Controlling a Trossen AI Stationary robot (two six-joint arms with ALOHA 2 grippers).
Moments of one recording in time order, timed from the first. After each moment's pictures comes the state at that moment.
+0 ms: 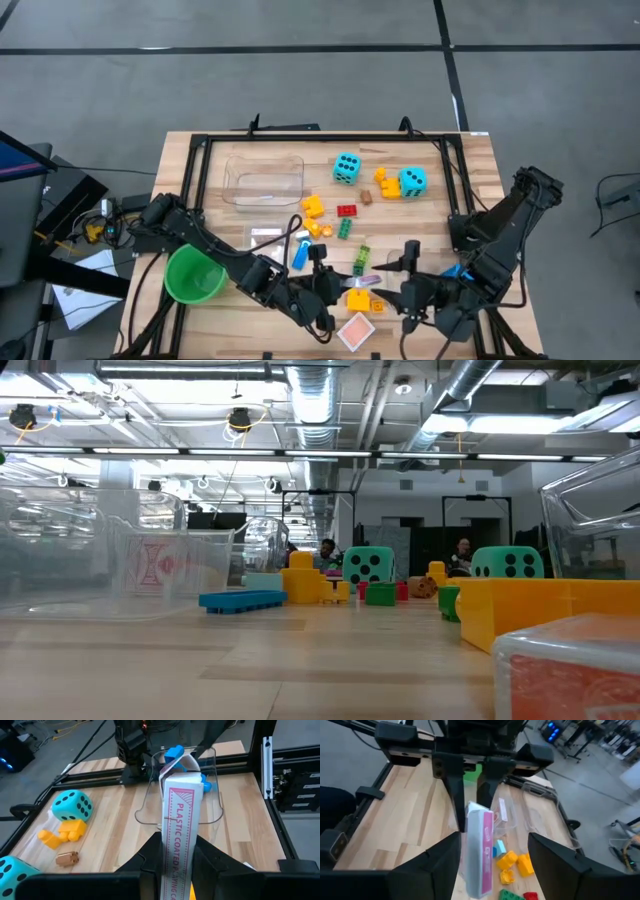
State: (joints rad) left arm -0.56 1.91 1.72 -0.40 -0.71 -0.18; right arm 0.87 1.49 1.42 -0.68 0.95 0.21
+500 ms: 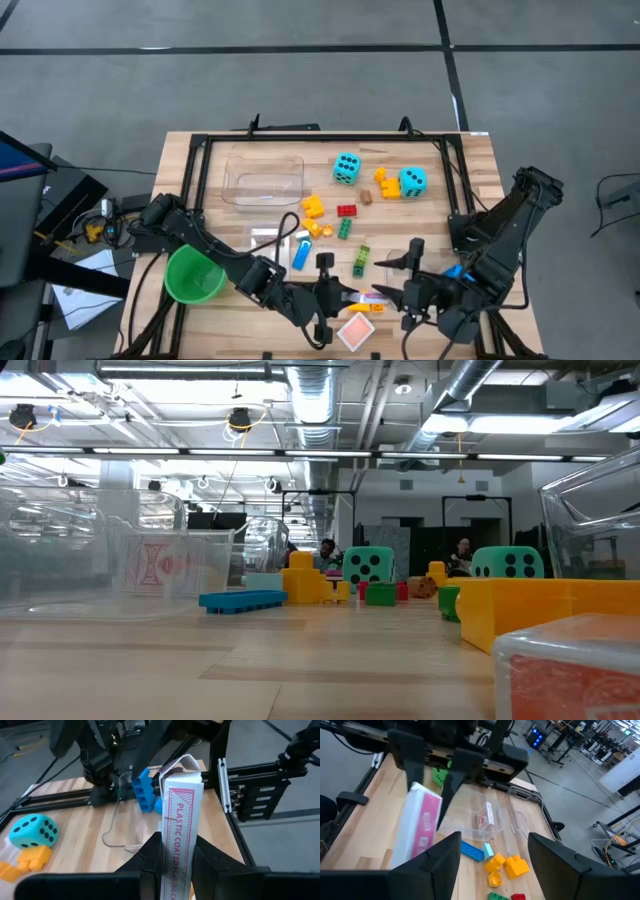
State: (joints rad) left arm -0.55 1.91 1.72 -0.28 -0.57 -0.10; right arm 0.88 1.49 1.42 -0.68 1.03 0.21
